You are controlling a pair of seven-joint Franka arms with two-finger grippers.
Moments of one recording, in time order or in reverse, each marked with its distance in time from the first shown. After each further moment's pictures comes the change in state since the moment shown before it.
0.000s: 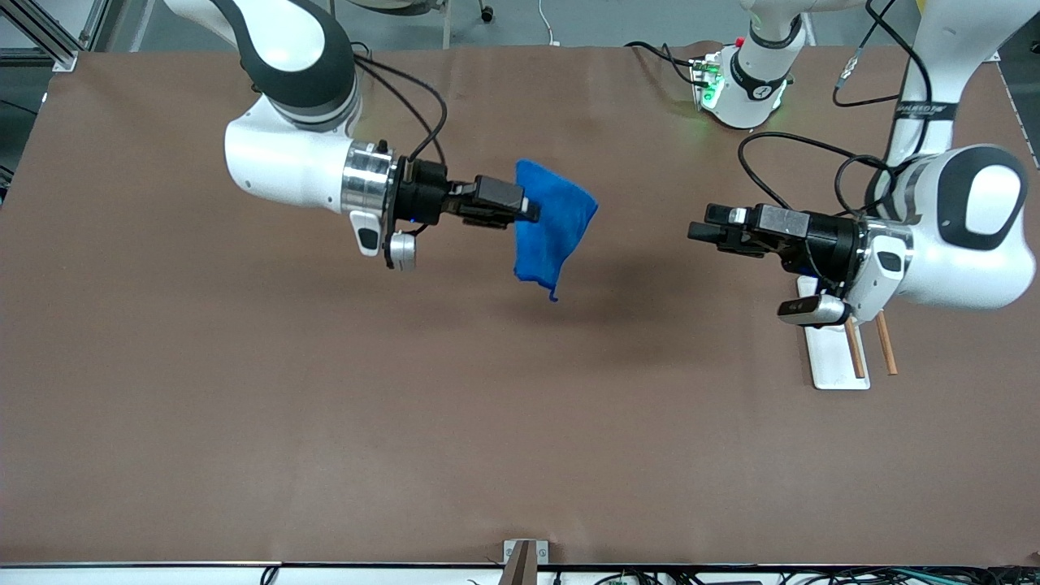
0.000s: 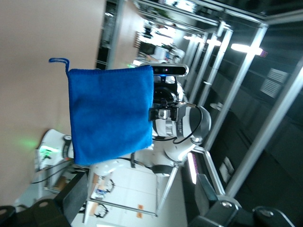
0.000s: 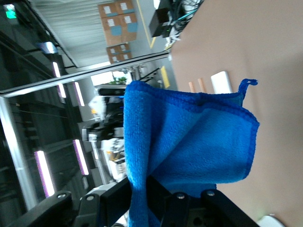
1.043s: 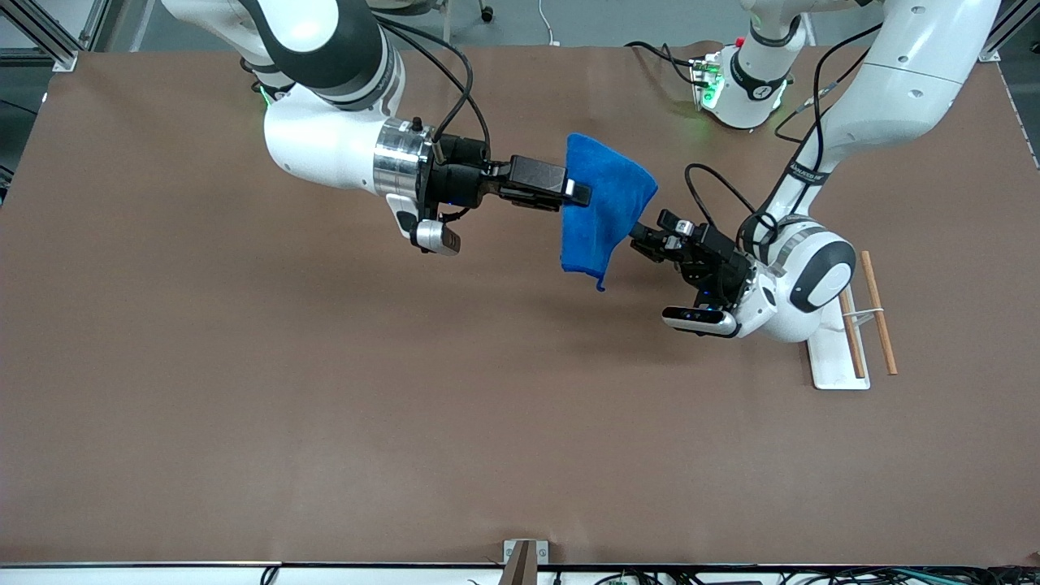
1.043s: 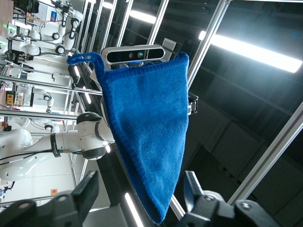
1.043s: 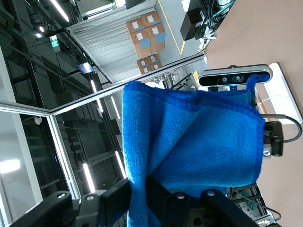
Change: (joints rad) left arm 0.006 0.246 -0.155 -0.084 -0.296 -0.192 0.274; right arm 0.106 0.092 0.001 0.163 0.136 0.143 -0.001
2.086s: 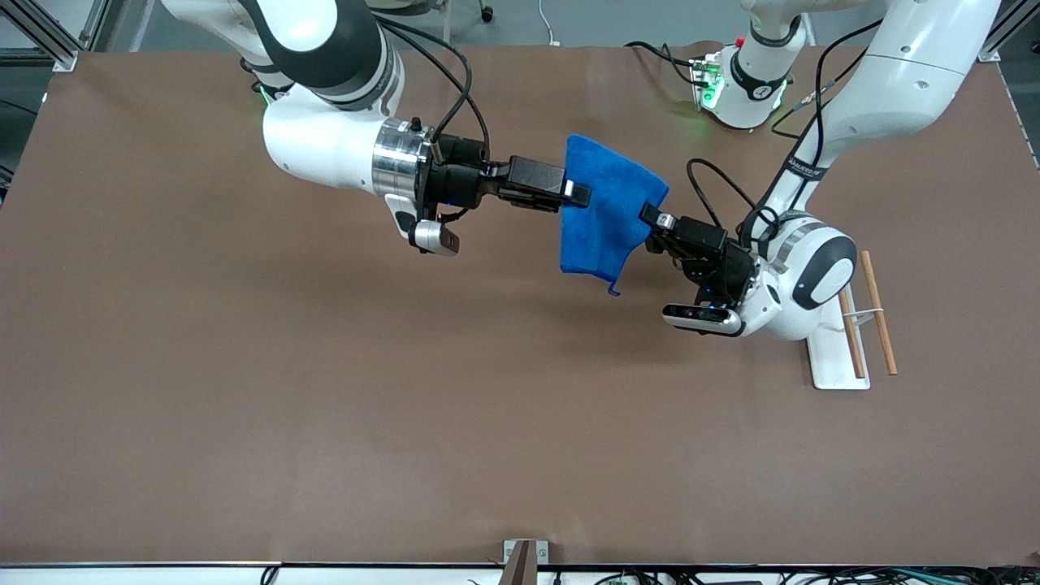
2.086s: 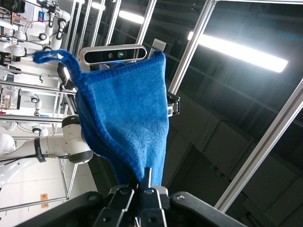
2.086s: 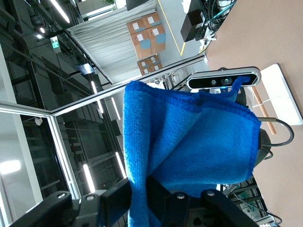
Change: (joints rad) left arm 0.004 -0.016 -0.017 0.007 -0.049 0.003 -0.024; right arm 0.000 0.000 -0.001 0.001 0.001 0.004 0.000
